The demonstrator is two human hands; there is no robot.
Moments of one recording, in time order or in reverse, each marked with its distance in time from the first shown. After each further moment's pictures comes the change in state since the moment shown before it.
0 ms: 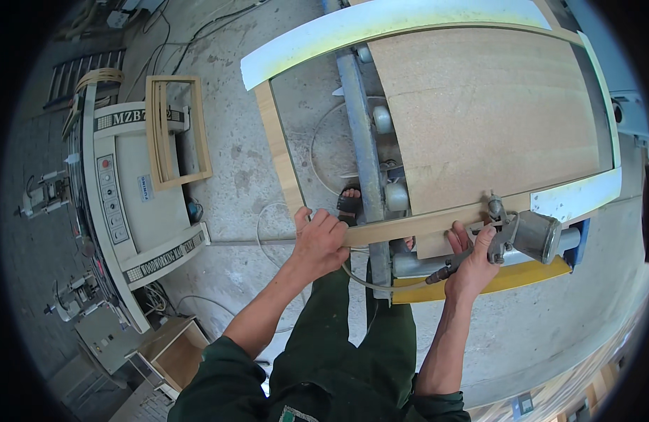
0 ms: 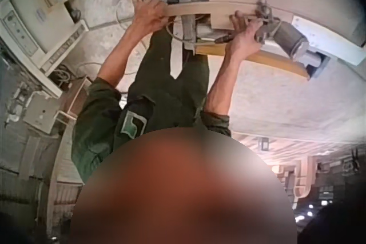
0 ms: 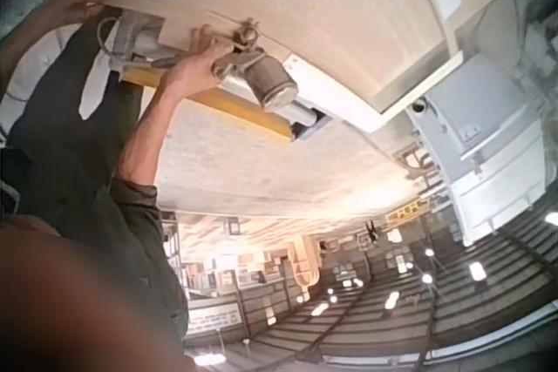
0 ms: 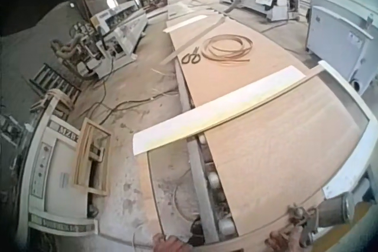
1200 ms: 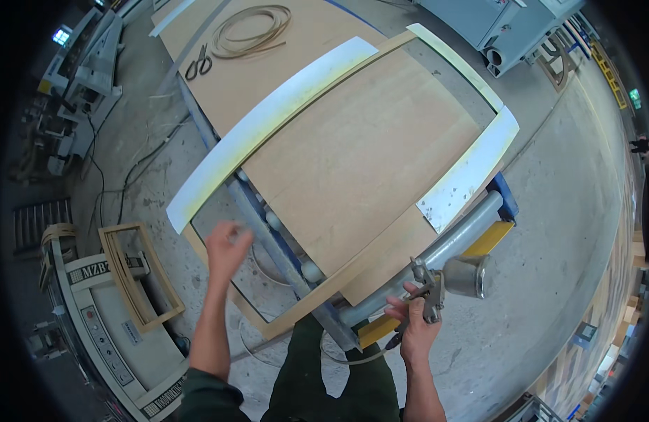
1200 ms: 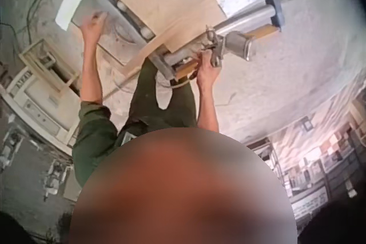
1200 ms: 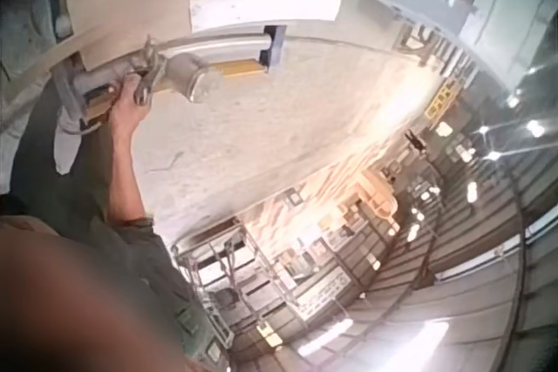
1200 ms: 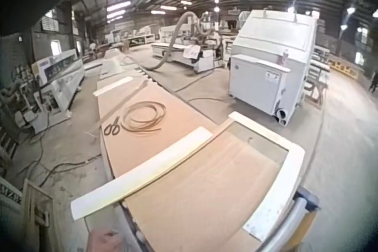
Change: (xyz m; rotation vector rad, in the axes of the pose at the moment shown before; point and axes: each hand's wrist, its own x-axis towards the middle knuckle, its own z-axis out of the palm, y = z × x) left_hand 0.178 -0.069 -0.047 -0.363 0.158 -0.166; right_hand -0.061 -0.016 -0.079 0.129 0.043 -0.065
